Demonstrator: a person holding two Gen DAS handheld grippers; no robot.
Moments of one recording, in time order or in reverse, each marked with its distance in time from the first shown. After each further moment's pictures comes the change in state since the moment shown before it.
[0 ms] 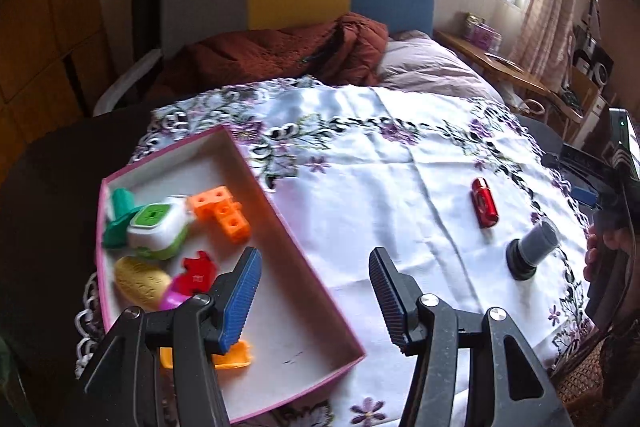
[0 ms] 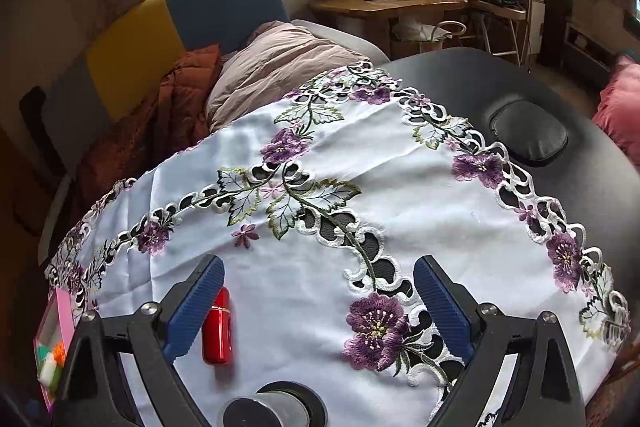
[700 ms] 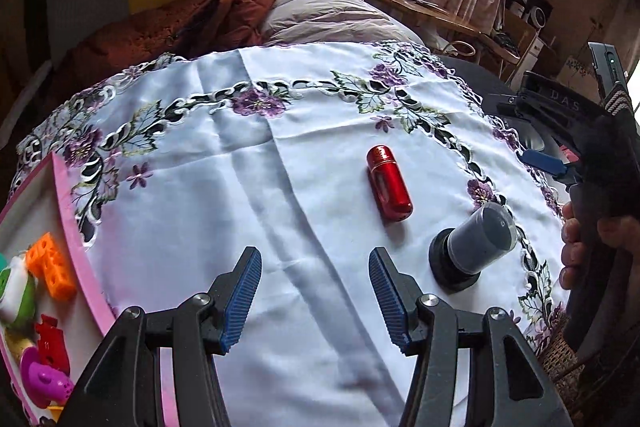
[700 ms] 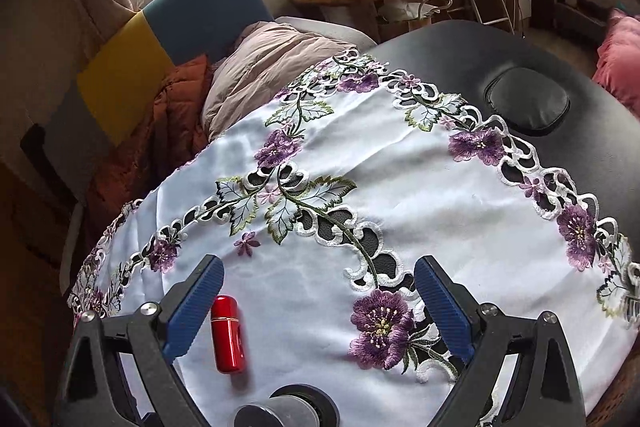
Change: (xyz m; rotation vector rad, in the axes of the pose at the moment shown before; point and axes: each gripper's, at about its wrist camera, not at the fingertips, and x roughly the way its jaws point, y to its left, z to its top) left arm 0.081 -0.109 0.027 0.177 0.147 -0.240; right arm 0.003 -0.016 0.005 0.116 0.025 0.061
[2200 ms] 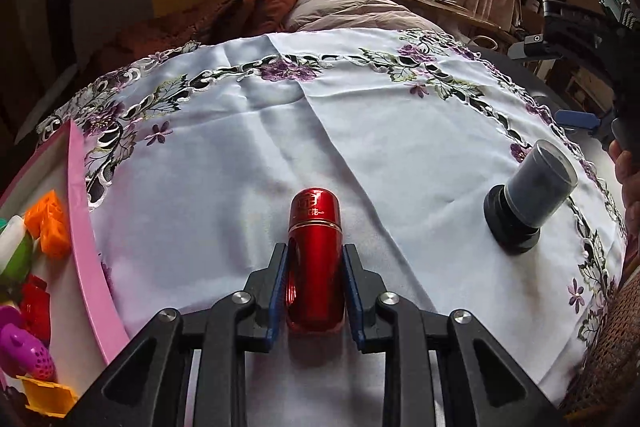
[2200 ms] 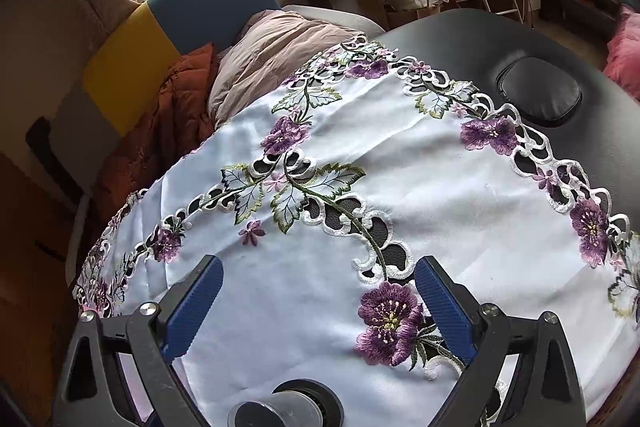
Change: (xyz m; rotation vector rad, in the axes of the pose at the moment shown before) left arm 0.024 0.012 -0.052 0.011 -0.071 0.133; right arm 0.010 0.002 -0.002 -0.013 0.045 0.027
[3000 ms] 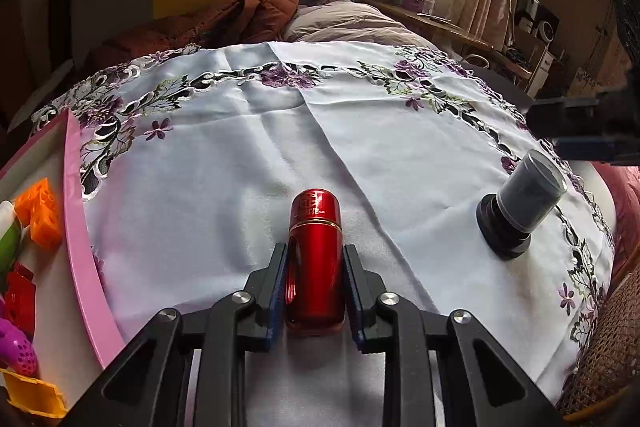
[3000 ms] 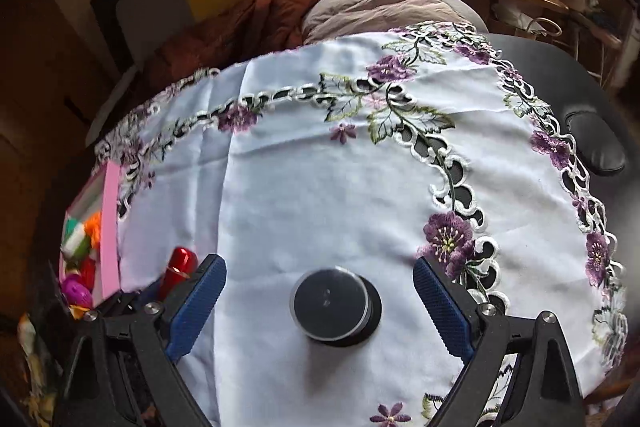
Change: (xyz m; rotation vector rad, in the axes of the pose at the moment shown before) left arm -0.003 0.009 -0.008 -0.041 -0.055 -0.058; right arm -0.024 0.060 -0.062 -0.422 0.201 0.056
